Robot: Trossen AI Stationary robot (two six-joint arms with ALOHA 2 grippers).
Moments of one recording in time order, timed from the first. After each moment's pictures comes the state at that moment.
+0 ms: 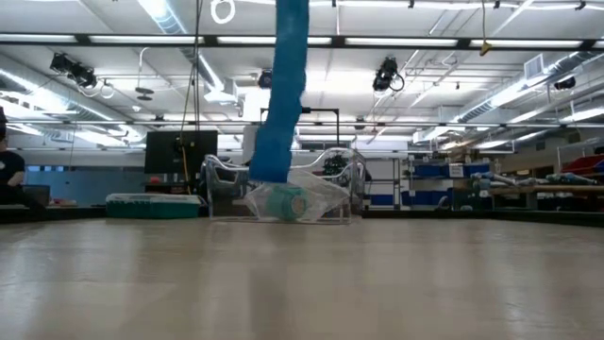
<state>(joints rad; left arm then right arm) -0.03 1.33 1.93 -0.76 -0.13 -0.33 -0.01 1.47 1.83 -0.24 0.27 0.28</state>
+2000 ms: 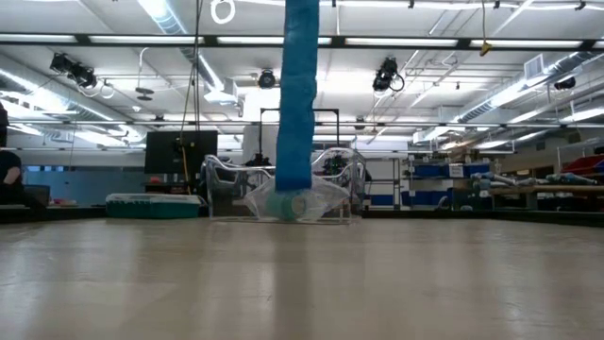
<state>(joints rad) 0.01 1.48 1.91 -0.65 -0.18 -0.26 -0.14 1.47 1.83 -0.24 0.00 0.31</state>
